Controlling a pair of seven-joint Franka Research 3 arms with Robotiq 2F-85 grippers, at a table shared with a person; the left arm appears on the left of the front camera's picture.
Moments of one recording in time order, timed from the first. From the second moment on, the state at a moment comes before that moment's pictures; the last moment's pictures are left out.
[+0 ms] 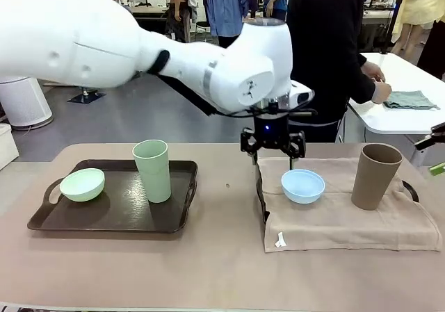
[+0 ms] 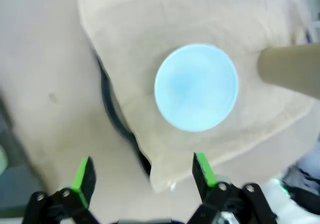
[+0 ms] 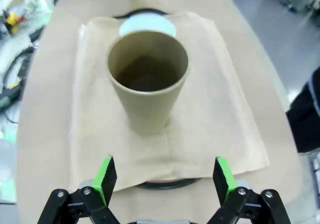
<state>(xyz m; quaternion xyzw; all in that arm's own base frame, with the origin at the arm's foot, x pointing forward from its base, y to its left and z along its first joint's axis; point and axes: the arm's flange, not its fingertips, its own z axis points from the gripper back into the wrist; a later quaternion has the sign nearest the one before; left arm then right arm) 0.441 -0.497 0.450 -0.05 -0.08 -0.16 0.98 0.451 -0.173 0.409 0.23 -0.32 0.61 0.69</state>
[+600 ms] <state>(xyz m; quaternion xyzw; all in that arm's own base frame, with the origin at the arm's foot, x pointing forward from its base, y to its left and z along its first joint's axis) 0.424 -0.482 0.471 -0.03 -0.09 -0.16 0.98 0.416 -0.159 0.472 0.27 -0.30 0.57 0.72</state>
